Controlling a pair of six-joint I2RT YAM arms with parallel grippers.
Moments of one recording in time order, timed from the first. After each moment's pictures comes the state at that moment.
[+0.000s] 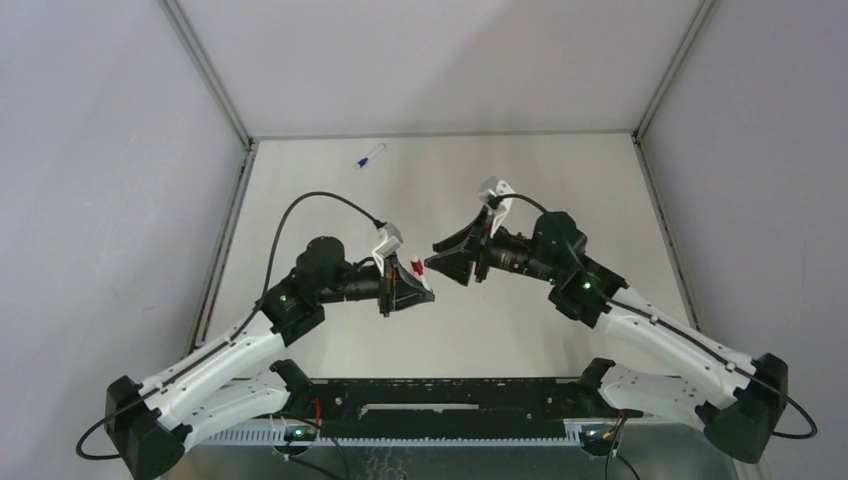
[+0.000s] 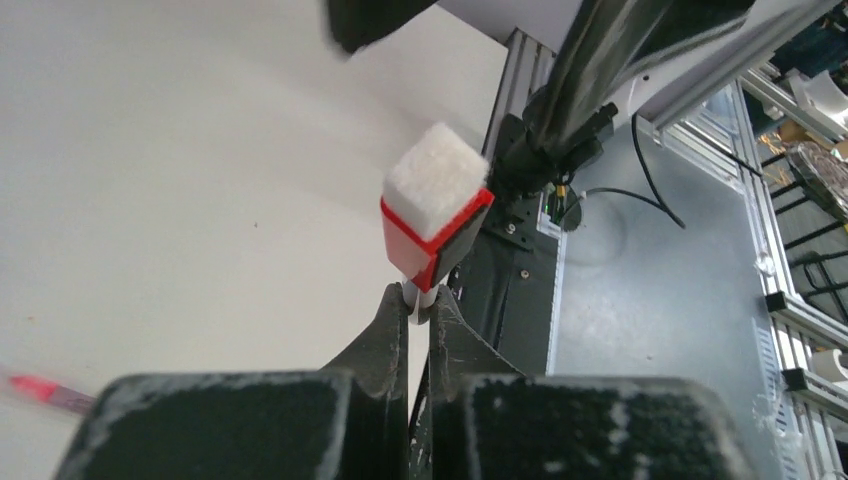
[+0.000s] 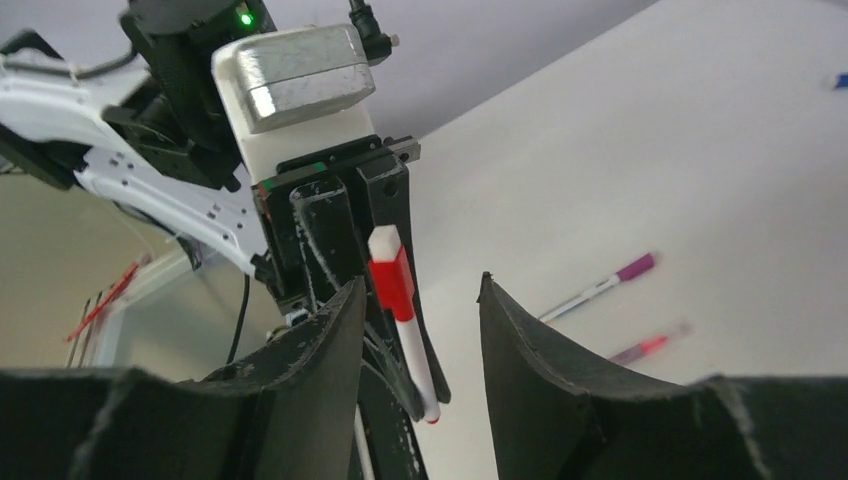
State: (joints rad) left arm -0.75 0.85 0.67 -0.02 0.61 -0.30; right arm 0.82 0.96 0.88 0.06 -0.41 0.39
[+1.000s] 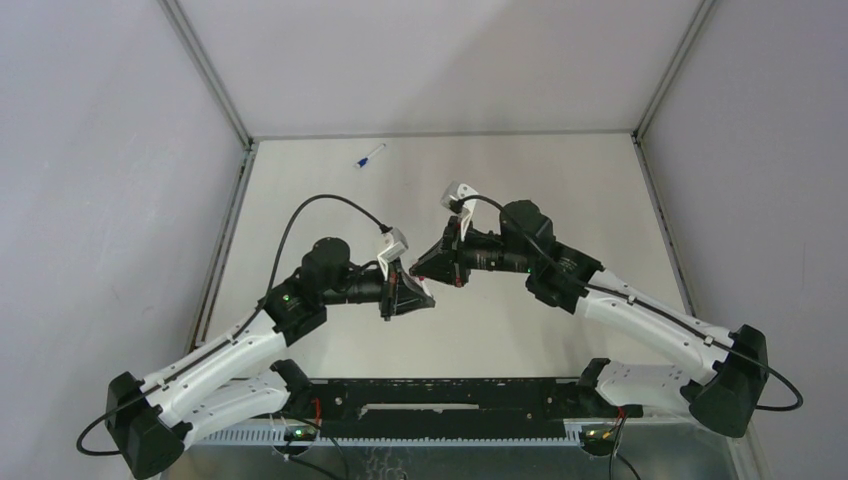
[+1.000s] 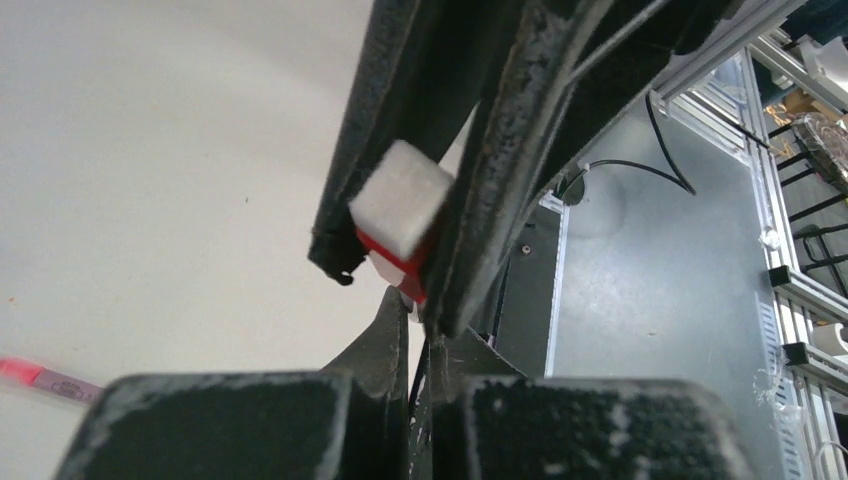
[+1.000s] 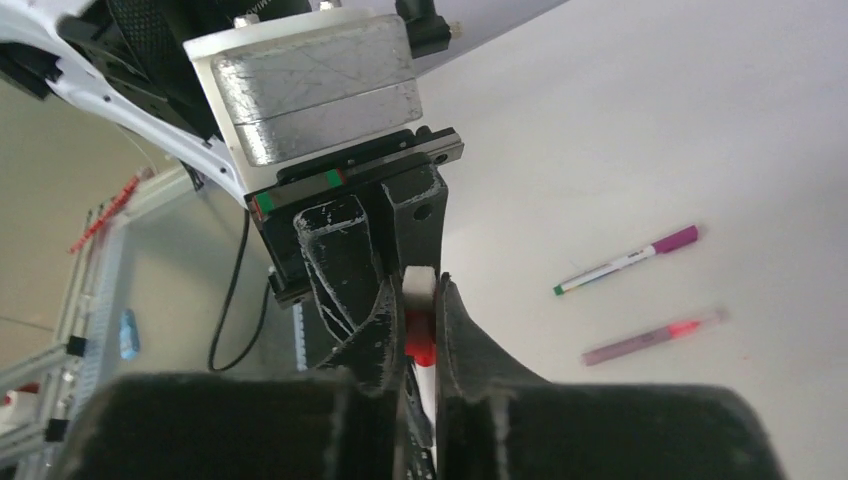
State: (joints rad) left arm -0.78 0.89 0.68 -0.07 0.61 -0.26; right arm 0.89 1.14 1.00 -0.06 -0.50 0.30
